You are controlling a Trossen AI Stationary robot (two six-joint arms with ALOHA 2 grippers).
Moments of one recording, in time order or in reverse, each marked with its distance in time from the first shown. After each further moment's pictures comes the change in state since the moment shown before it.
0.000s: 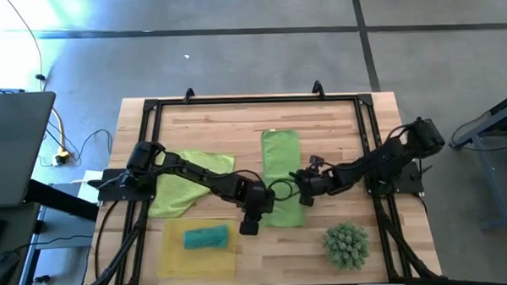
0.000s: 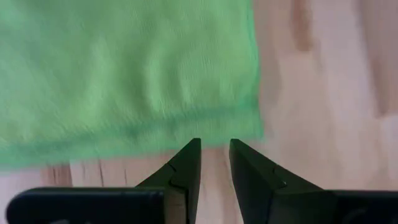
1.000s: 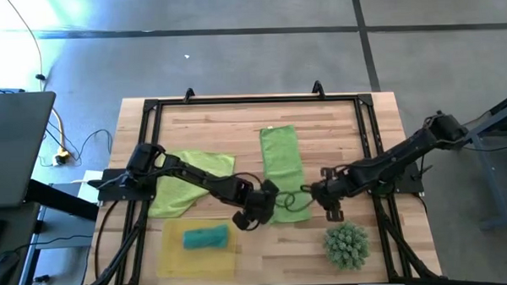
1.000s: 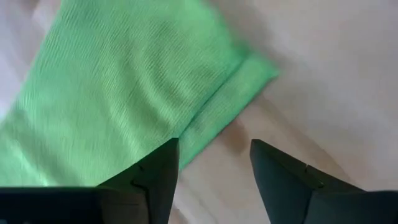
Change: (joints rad) left arm -0.030 0.006 0.002 0.043 -0.187 0.718; right arm 0.136 -0.276 0.132 -0.512 -0.436 -0.005
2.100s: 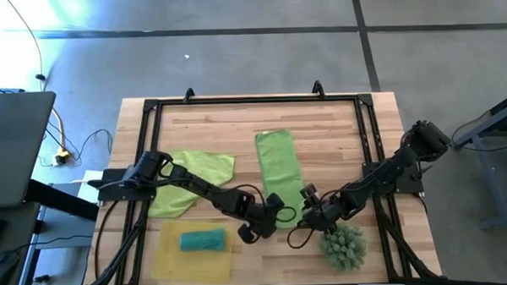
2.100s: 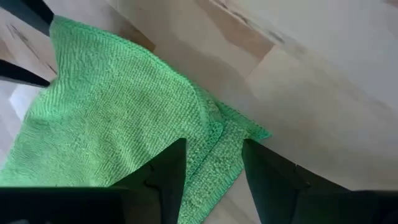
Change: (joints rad) left arm -0.066 0.090 0.000 0.210 0.036 -0.004; right arm 0.179 0.249 0.000 0.363 0.239 -0.477
